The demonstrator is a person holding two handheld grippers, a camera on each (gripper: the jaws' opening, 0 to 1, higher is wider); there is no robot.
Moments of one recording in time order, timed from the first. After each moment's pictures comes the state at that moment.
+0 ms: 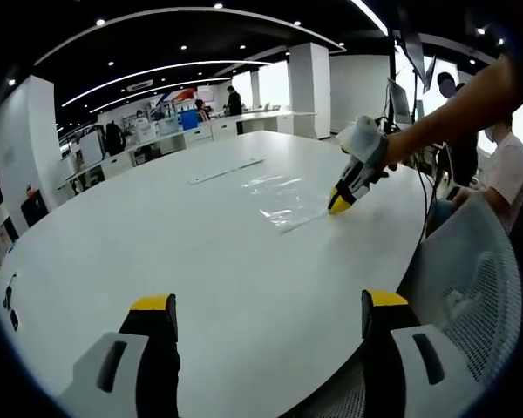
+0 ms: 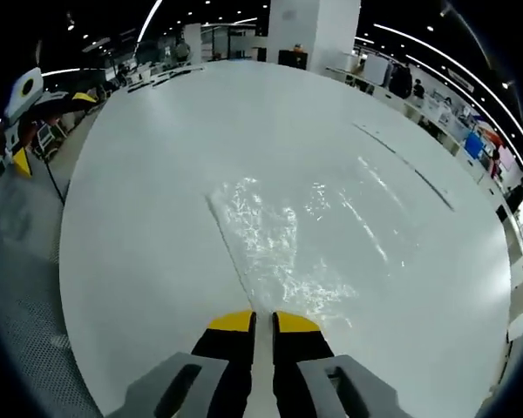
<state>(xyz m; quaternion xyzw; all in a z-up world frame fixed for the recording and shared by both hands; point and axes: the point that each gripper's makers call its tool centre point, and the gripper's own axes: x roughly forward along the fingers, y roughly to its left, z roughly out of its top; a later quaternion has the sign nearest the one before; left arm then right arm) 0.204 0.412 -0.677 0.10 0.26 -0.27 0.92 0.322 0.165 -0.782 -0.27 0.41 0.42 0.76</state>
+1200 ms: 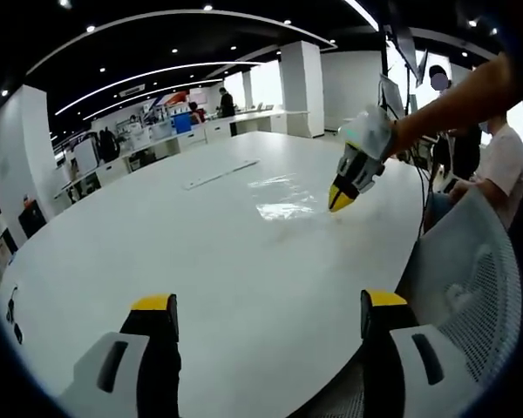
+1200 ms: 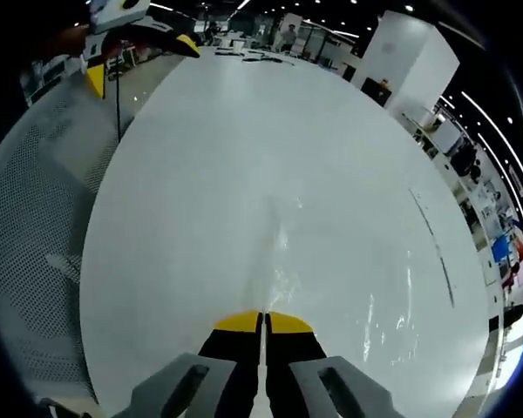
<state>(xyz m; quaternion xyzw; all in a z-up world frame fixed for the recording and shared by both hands) 0.207 0.406 -0.672 0.11 0.25 -0.29 0.92 0.291 0.187 -0.751 -0.41 0.32 0.52 0.67</state>
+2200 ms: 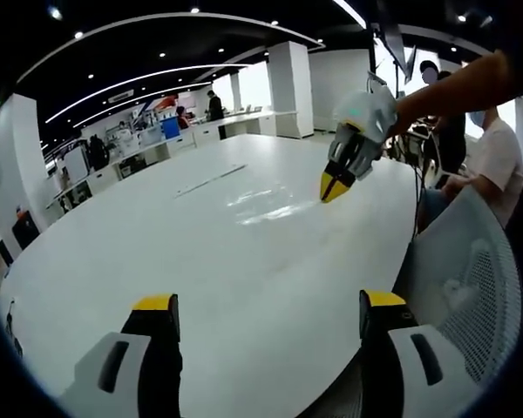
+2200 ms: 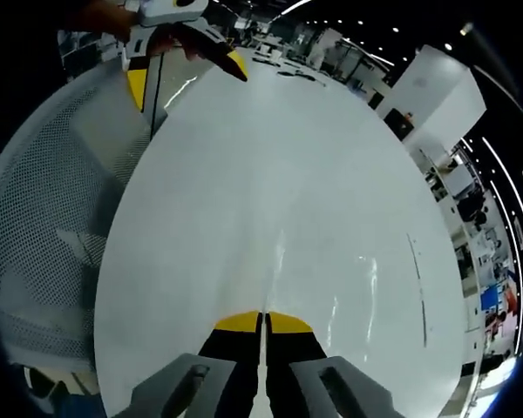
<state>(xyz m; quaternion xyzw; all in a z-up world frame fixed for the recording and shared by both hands) 0.212 0.385 -0.670 0.12 0.25 -0.31 0.91 0.279 0.195 -0.714 -0.47 0.26 0.55 0.64</state>
